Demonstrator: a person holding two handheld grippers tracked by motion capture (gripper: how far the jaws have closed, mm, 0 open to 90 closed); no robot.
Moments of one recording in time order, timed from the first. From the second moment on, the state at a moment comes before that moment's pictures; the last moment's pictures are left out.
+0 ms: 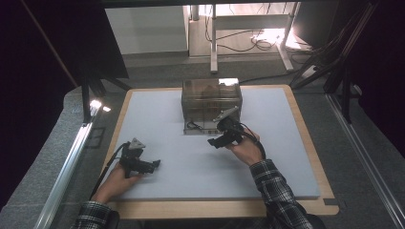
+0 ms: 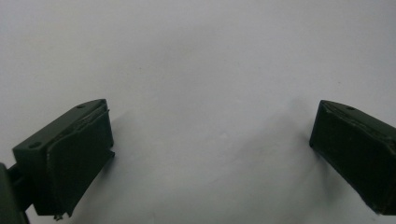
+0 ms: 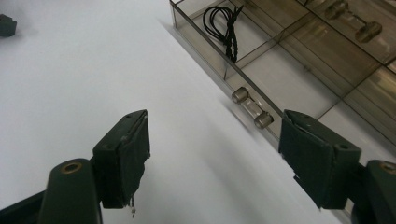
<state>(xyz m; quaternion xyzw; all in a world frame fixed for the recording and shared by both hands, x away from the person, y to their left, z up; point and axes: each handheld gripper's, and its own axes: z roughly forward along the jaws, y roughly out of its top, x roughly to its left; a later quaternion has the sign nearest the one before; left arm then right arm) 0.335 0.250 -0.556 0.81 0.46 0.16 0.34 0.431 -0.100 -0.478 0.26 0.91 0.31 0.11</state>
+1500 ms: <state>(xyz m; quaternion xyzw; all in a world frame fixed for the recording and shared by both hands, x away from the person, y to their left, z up) 0.335 0.250 -0.556 0.81 0.46 0.16 0.33 0.405 -0.158 -0.484 0.28 0.91 0.29 0.09</state>
